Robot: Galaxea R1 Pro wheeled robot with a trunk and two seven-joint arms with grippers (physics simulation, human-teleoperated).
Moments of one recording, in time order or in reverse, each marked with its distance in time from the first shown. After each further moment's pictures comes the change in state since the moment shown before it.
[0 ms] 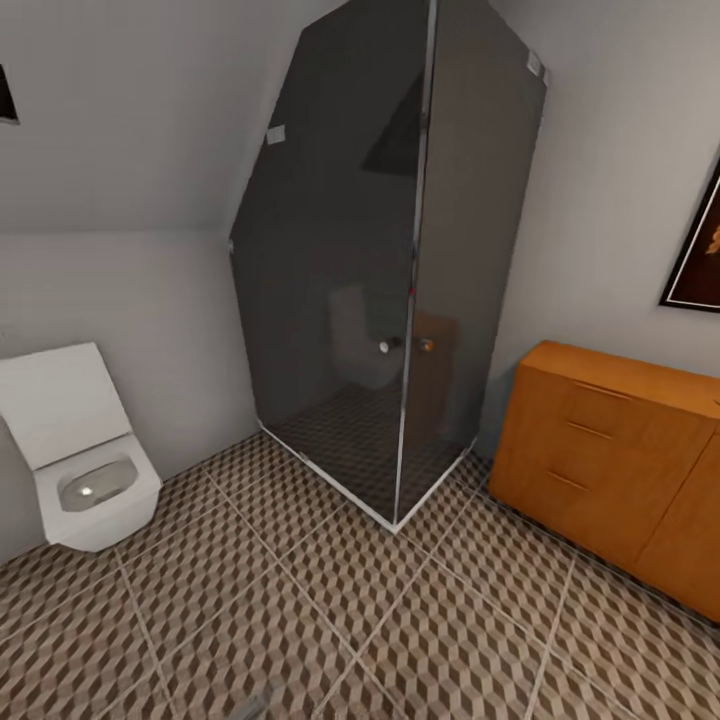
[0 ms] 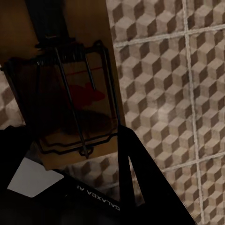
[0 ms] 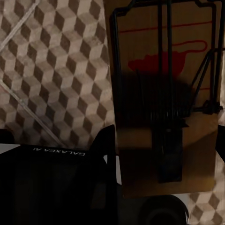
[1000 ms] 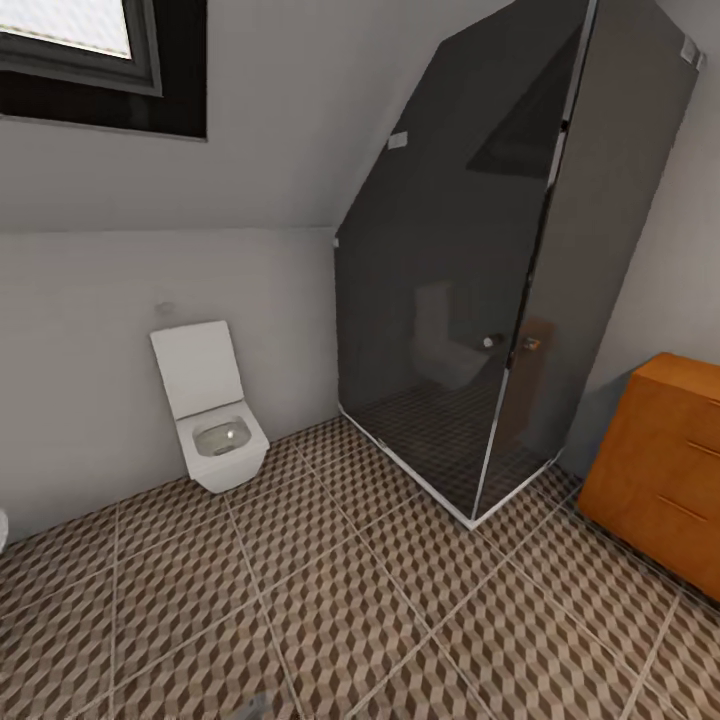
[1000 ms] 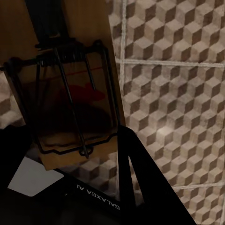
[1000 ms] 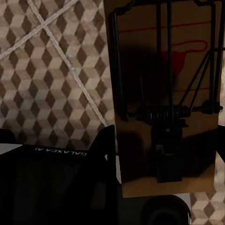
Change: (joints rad) left arm 0.001 -0.002 0.000 0.000 0.000 -0.001 0.000; right arm 0.000 0.000 0.000 -0.008 0.000 -0.010 -0.001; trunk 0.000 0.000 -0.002
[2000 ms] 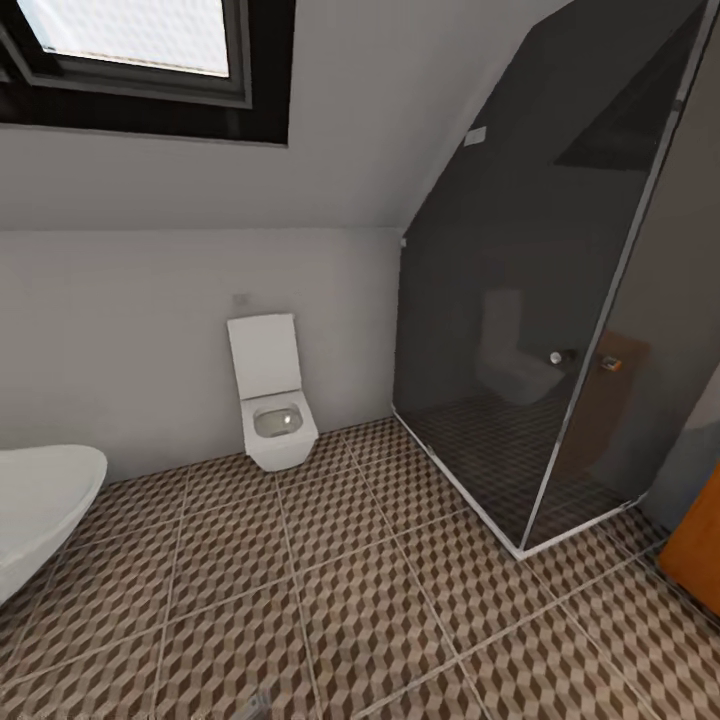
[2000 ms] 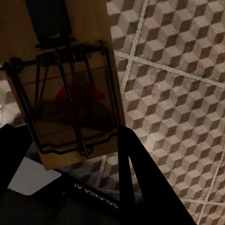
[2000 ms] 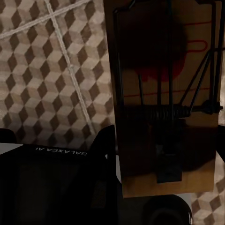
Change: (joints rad) left arm 0.000 -0.006 0.000 0.000 0.000 -0.001 0.000; right arm 0.000 0.001 0.000 -0.001 0.000 0.000 0.000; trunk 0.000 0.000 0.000
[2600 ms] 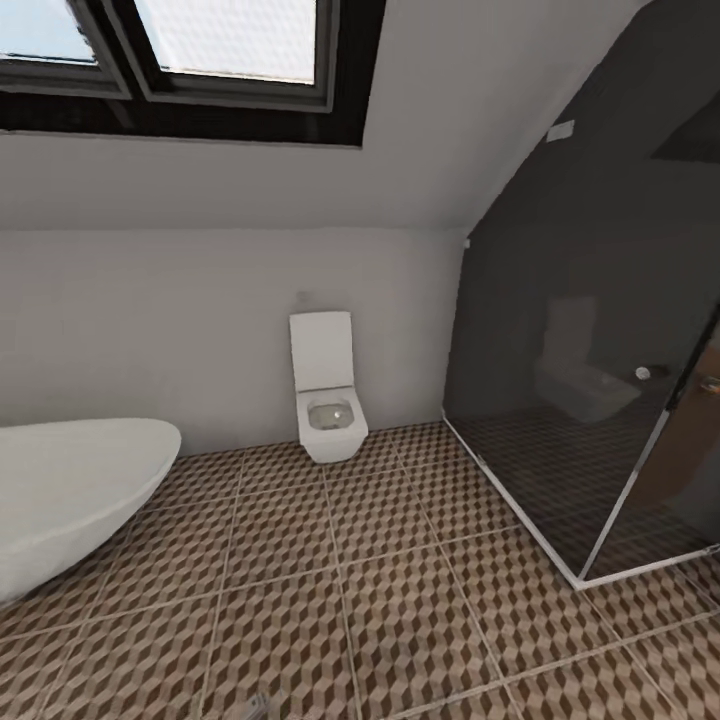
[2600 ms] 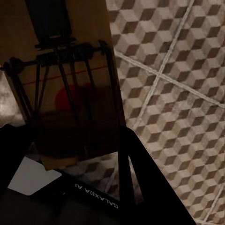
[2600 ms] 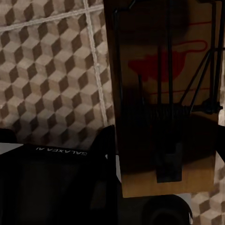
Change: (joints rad) left arm 0.000 0.000 0.000 0.000 0.000 0.000 0.001; right arm 0.000 0.000 0.000 0.000 0.000 0.000 0.001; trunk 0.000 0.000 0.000
